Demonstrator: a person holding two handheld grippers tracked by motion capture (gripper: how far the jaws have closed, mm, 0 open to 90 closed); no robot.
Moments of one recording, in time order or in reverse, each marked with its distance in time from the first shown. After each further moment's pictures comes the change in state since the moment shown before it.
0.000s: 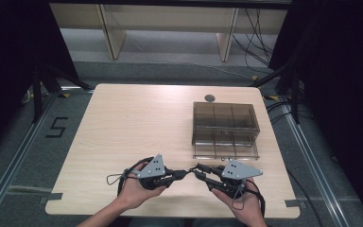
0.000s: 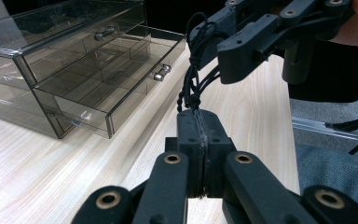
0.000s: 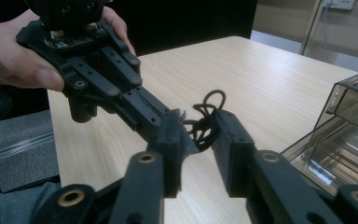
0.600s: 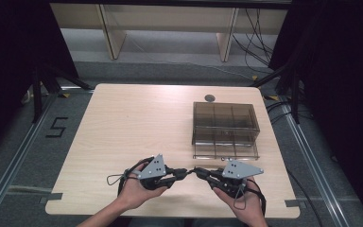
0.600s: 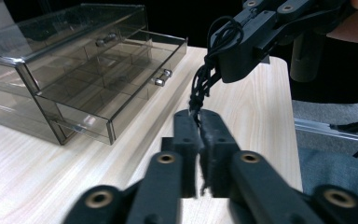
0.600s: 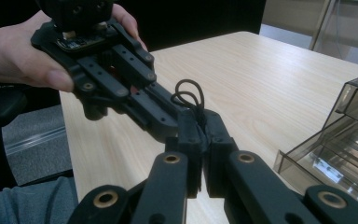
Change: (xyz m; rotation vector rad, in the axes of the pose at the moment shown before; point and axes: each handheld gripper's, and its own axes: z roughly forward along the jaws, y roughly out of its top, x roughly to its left) left arm -0.001 0.002 -0.001 -0.035 0.019 0.017; right arm 0.000 0.007 -0.003 0.013 0.026 -0.015
